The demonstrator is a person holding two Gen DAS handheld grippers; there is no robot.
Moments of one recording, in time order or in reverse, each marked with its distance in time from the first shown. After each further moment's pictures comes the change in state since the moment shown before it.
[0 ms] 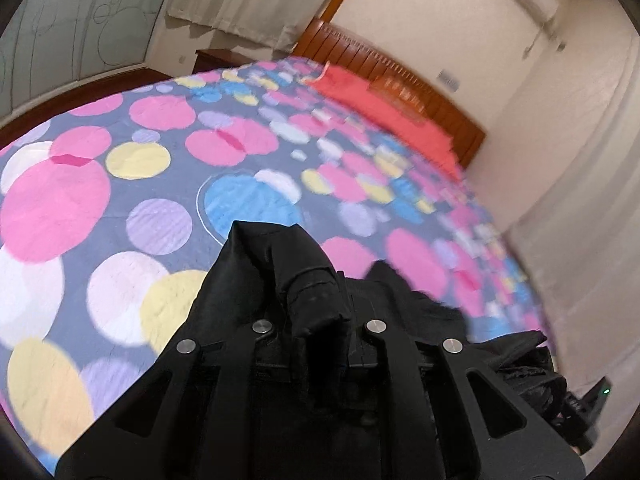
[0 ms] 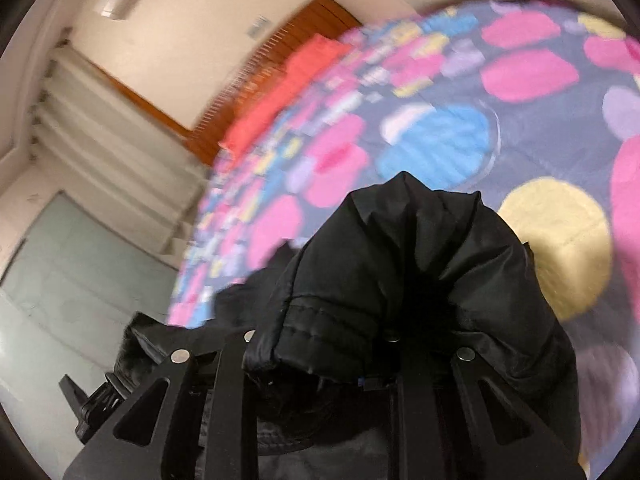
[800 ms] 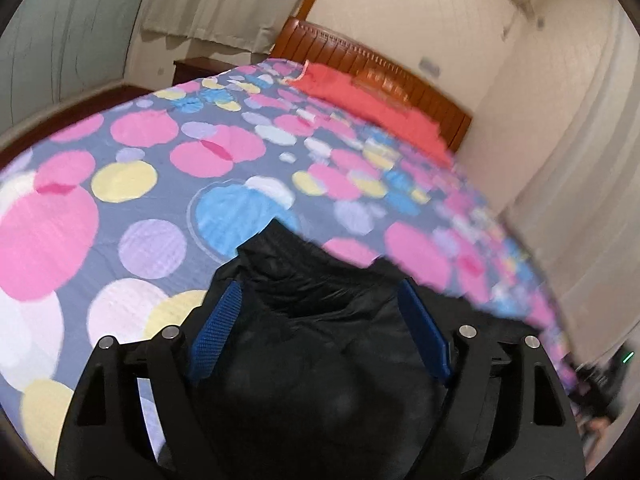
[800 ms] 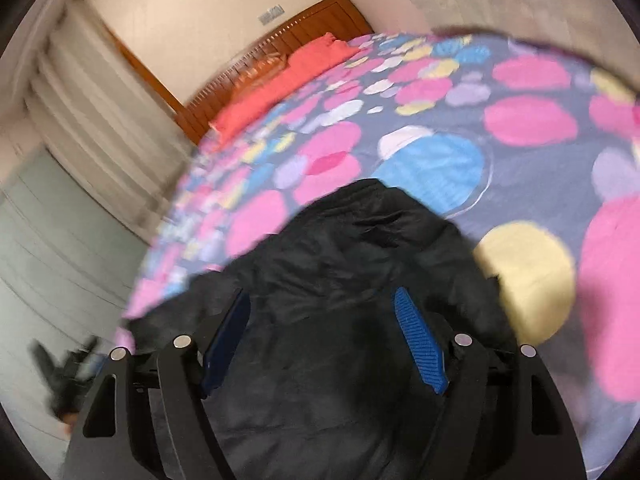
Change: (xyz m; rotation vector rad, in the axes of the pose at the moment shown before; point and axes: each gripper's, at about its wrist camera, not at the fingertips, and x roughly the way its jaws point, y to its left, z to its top) left arm 0.004 -0.004 0.004 0.126 0.001 0.000; right arm -0.026 0.037 0.005 -0.193 -0.016 -0.132
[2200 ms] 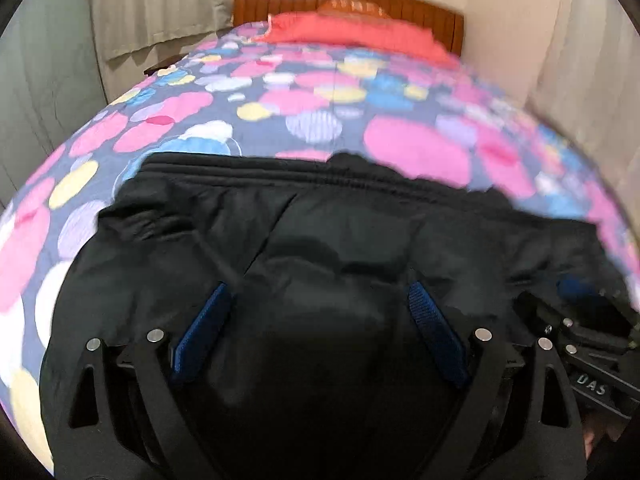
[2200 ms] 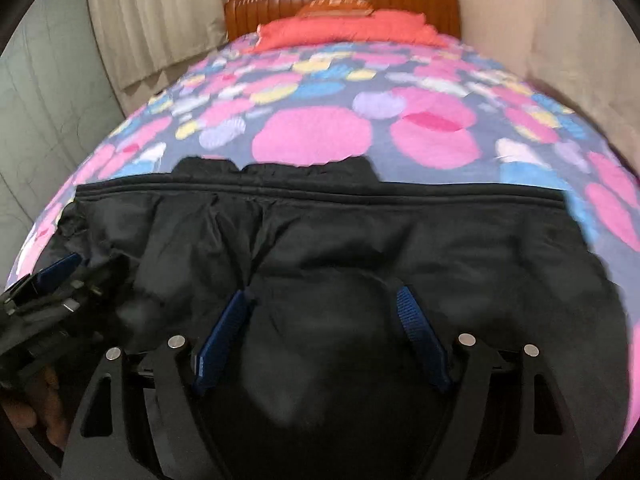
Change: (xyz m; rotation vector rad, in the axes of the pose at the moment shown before) left arm 0.069 -0.101 -0.065 0.244 0.134 0.127; right arm 0.097 0.122 -0.063 -0.462 0.115 -0.179
